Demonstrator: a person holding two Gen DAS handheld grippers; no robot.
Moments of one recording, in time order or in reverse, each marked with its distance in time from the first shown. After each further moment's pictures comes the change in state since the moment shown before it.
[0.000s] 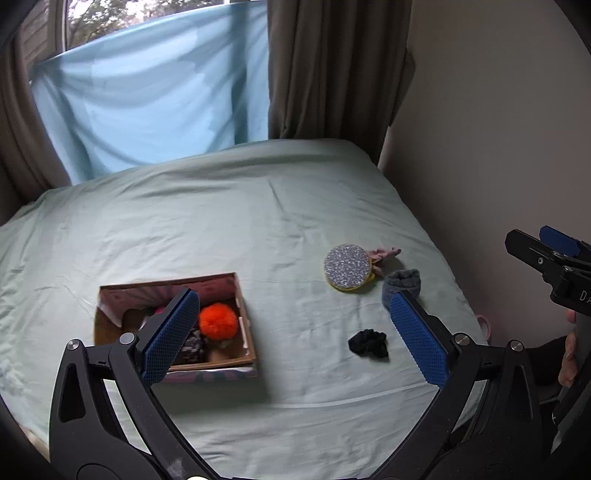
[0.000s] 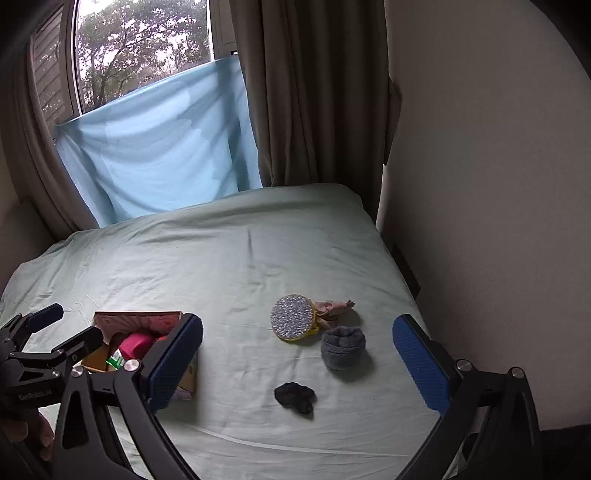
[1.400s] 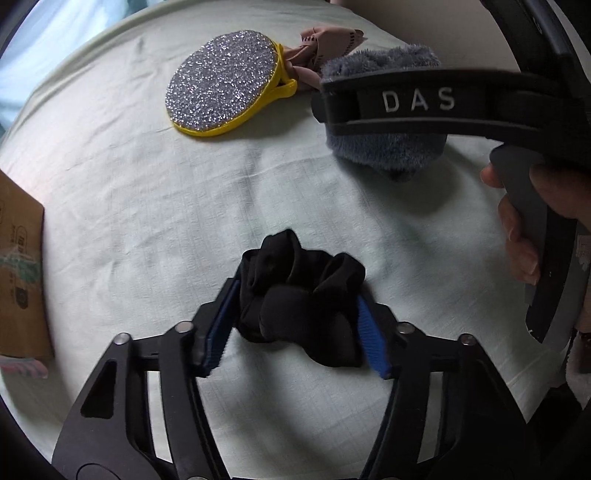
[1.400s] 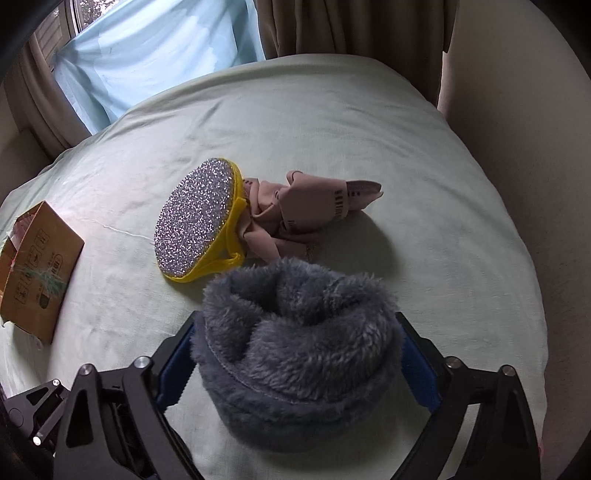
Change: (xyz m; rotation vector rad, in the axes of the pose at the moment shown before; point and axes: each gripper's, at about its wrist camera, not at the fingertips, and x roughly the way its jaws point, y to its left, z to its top) left arm 0.331 -0.161 -0.174 0.145 0.369 -0.081; right arm 0.339 -0.095 -0.121 -0.126 0.243 0.170
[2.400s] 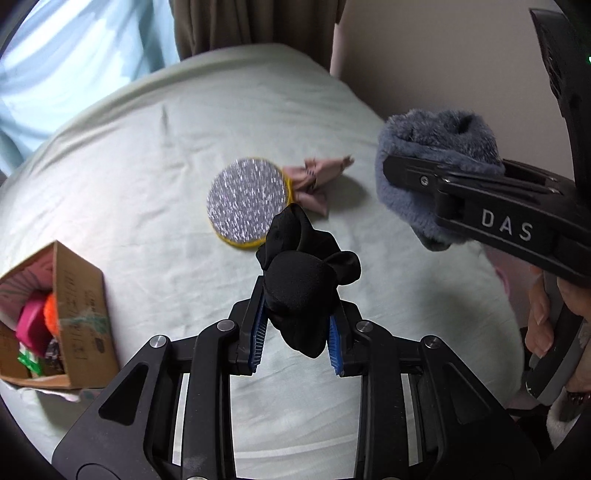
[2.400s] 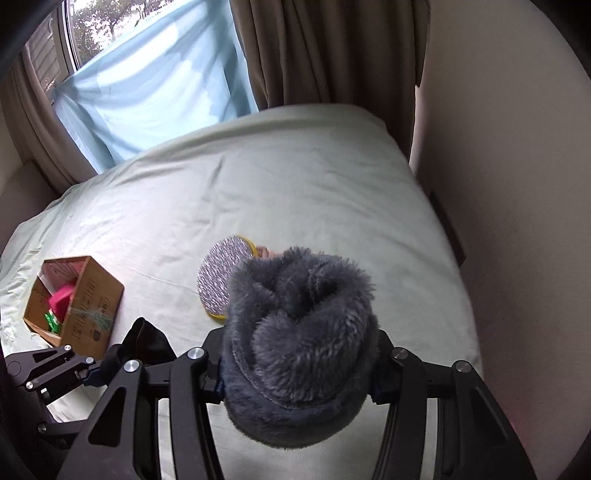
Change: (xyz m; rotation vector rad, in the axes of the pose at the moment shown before) left arm -0.103 0.027 0.068 -0.011 -0.138 0.000; right arm -0.121 0.005 0.031 0.061 -0.099 -0.021
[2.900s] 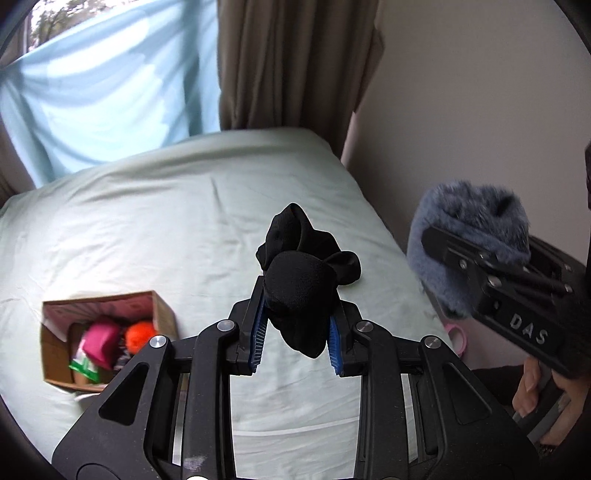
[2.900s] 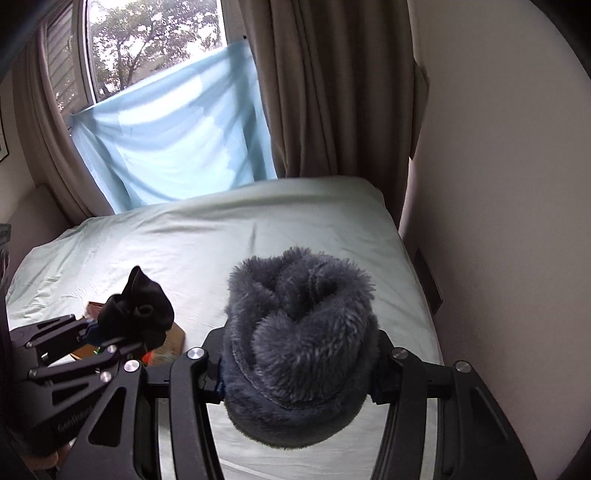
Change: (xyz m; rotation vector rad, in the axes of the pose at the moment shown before) left arm -0.186 0.052 0.047 -0.099 -0.195 -0.019; right arm -0.165 0.088 0.056 -0.006 -0.140 -0.036
